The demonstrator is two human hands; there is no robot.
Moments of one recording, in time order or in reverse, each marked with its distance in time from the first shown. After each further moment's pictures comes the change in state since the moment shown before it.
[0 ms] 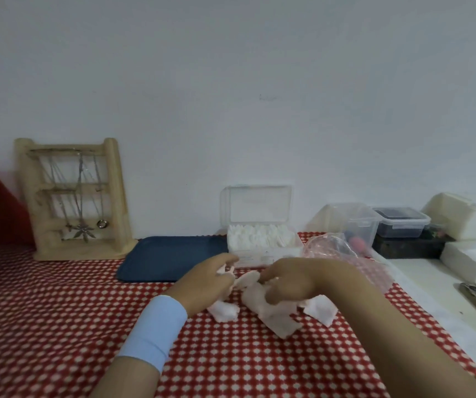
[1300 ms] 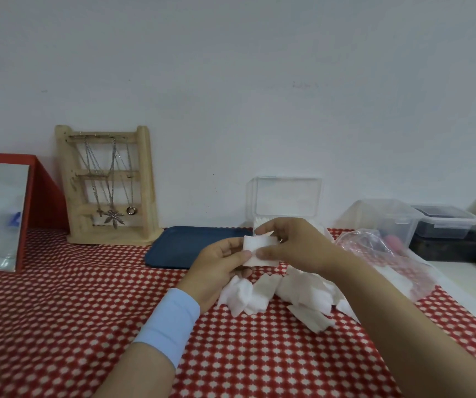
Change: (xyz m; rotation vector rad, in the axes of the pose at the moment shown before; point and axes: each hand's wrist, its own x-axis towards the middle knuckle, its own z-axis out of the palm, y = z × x) left_hand -0.007 -0.020 0.001 -0.913 0.149 0.035; right_hand 0.039 -0.019 0.009 0.640 0.518 -0.255
